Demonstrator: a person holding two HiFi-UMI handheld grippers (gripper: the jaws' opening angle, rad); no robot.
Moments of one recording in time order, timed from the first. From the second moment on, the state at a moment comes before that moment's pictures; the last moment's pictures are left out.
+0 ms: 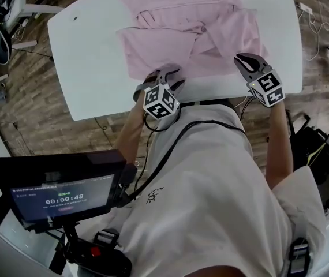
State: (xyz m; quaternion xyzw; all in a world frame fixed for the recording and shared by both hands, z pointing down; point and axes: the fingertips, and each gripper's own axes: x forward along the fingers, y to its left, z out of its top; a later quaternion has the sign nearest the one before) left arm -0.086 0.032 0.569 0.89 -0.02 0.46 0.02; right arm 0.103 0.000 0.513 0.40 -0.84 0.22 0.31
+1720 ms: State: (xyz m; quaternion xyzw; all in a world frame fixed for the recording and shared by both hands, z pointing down) left arm -0.077 -0.015 0.526 0.88 -0.14 0.45 0.08; right arm 0.071 0.000 0.549 0.23 -0.87 0.10 0.42
